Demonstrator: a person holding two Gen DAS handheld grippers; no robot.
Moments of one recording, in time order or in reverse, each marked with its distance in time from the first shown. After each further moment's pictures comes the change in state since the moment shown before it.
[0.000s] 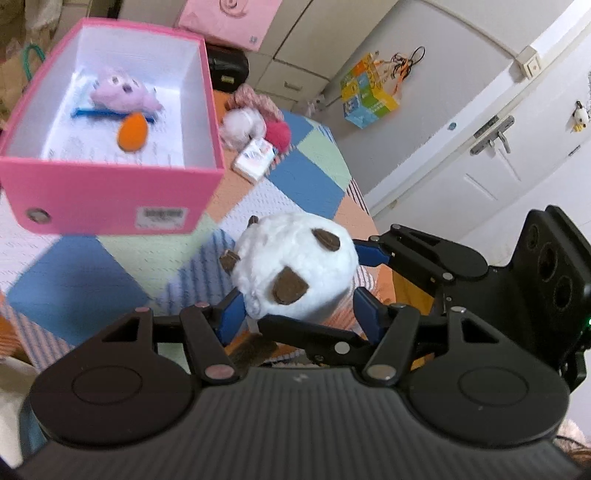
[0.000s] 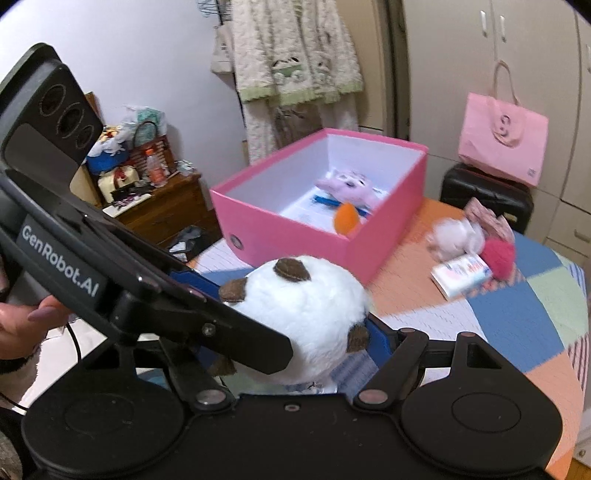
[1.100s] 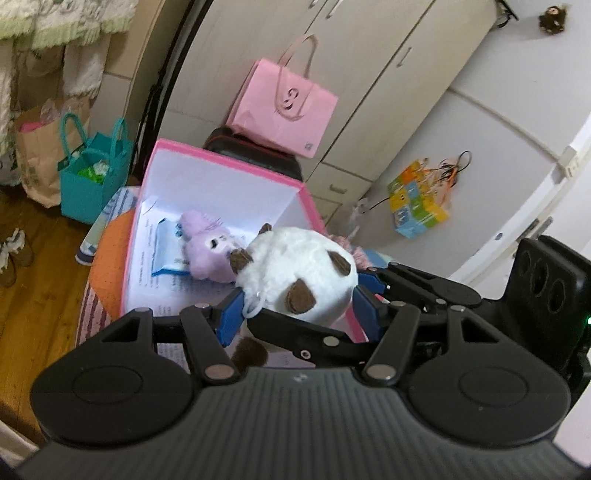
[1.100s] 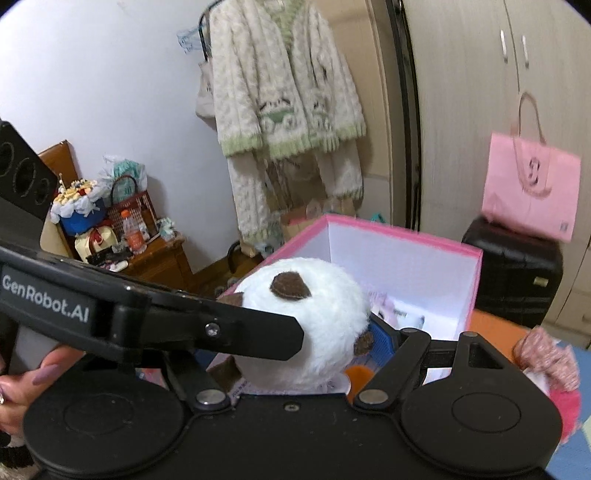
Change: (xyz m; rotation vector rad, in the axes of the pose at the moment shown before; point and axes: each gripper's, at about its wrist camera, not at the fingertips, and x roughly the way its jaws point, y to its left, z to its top) left arm -0.006 0.130 0.123 -0.035 -0.270 0.066; right arm 0.150 -0.040 0.120 0.050 -0.107 0.021
